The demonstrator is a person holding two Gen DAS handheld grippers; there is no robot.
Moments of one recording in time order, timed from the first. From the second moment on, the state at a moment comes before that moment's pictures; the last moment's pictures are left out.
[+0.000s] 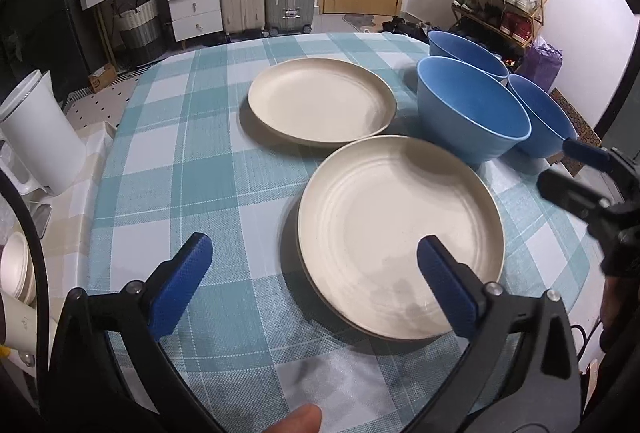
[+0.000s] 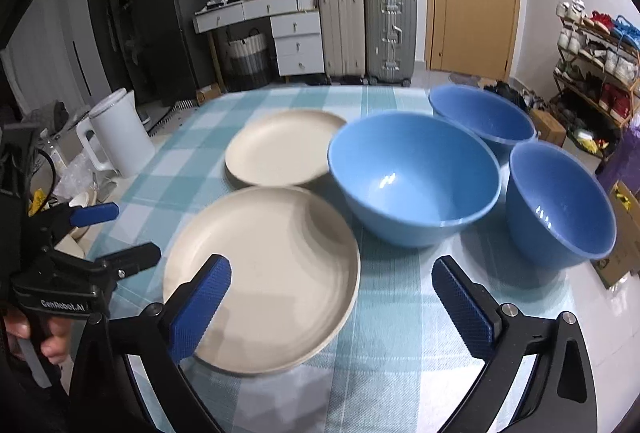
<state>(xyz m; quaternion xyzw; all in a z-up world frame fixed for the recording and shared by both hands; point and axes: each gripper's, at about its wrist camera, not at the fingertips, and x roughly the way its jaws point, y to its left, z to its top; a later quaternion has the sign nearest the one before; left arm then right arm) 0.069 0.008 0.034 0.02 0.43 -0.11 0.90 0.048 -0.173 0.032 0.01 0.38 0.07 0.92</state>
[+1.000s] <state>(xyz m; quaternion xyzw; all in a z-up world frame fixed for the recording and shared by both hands) 0.128 0.044 0.068 -0.09 0.40 -0.02 0.91 0.087 -0.196 0.123 -0.02 0.31 0.13 0.94</state>
